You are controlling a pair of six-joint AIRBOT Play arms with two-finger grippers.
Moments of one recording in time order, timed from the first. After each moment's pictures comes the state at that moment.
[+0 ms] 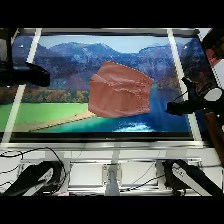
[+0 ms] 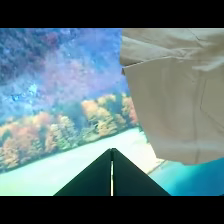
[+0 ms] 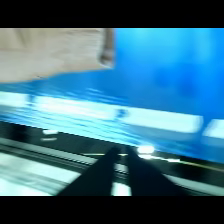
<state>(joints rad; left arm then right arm) -0.13 -0.93 1.37 1.41 -1.25 -1.34 -0.24 -1.07 0.87 -1.14 1.29 1.27</state>
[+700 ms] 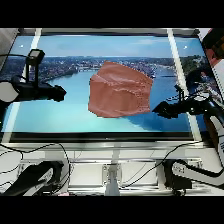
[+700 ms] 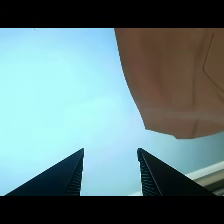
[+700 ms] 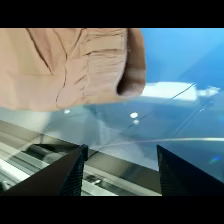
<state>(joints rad) -0.14 -0.92 1.05 1.34 -1.11 -1.36 -0.30 -1.35 0.80 -0.85 1.20 1.19</state>
